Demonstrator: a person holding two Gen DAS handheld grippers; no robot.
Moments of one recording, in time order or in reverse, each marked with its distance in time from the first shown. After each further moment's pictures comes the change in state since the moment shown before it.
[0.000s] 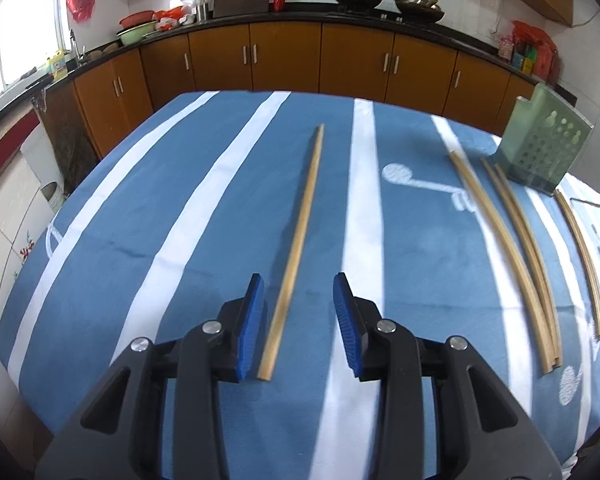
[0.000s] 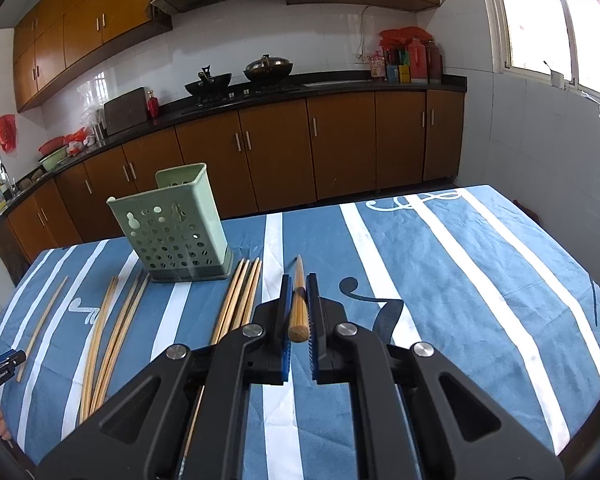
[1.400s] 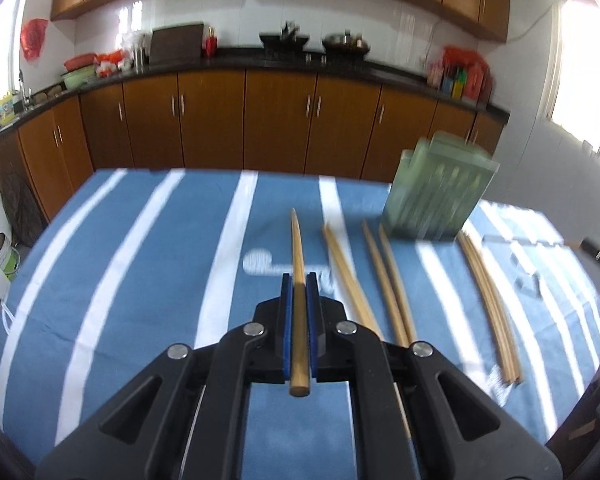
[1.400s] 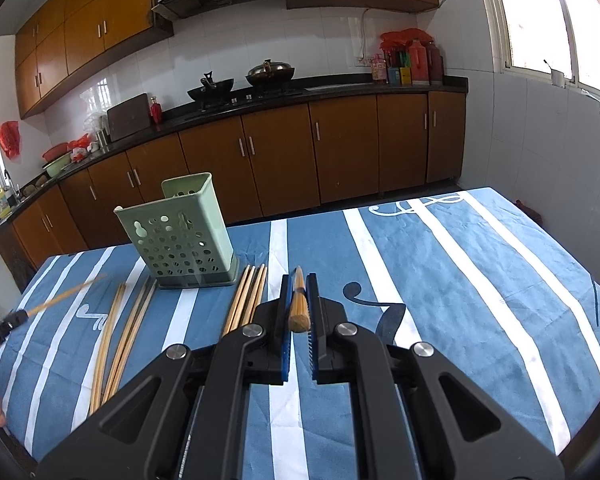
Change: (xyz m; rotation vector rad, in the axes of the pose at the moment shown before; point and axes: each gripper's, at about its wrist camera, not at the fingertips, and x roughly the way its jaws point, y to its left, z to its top) left arm -0.057 -0.088 0.054 0.076 -0.182 -0.239; right arm -0.007 0.000 0.005 0.009 -0.022 0.017
